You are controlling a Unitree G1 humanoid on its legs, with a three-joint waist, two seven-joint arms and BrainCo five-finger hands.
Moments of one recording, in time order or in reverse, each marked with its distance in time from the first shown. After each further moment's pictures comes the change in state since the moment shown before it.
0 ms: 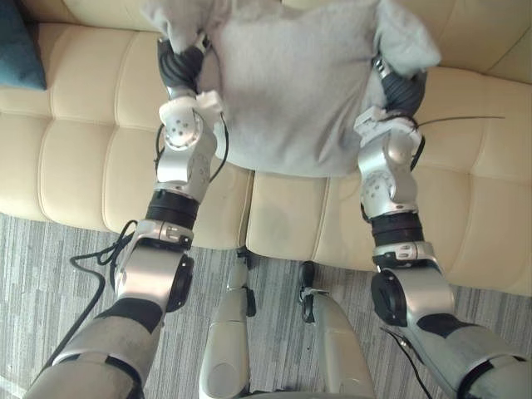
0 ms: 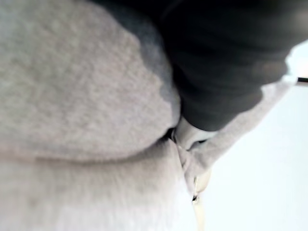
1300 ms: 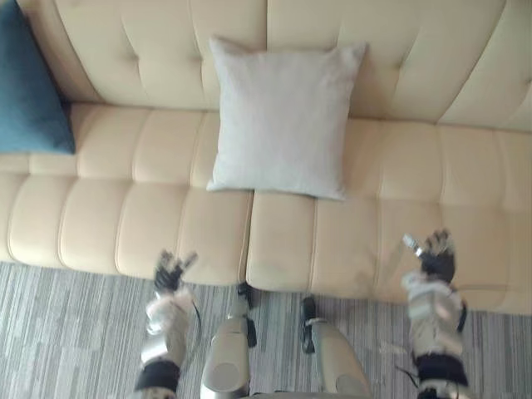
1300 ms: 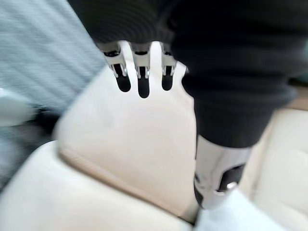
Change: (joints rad) left arm 1.223 -0.248 0.203 0.012 0.126 0.094 -0.286; right arm 1.113 0.130 -0.140 -0.016 -0.088 0.064 0.259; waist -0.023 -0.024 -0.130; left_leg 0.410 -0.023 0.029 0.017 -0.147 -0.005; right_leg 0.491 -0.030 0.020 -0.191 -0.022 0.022
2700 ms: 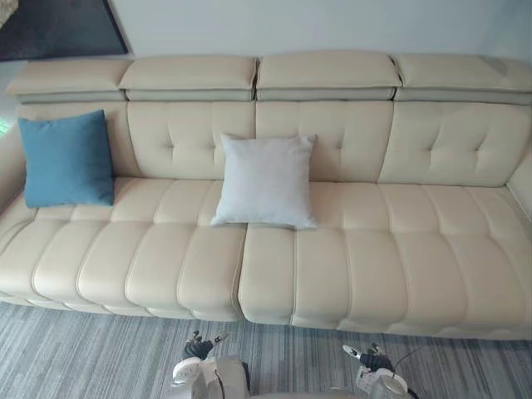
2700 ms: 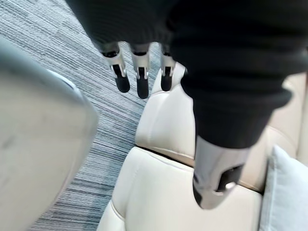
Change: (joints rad) left arm 0.000 -0.033 0.072 0.252 0.244 0.042 -0.010; right arm -0.006 0.053 0.030 0.462 -0.202 0.092 0.036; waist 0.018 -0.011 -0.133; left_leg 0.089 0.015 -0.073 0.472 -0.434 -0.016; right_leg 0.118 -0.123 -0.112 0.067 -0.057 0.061
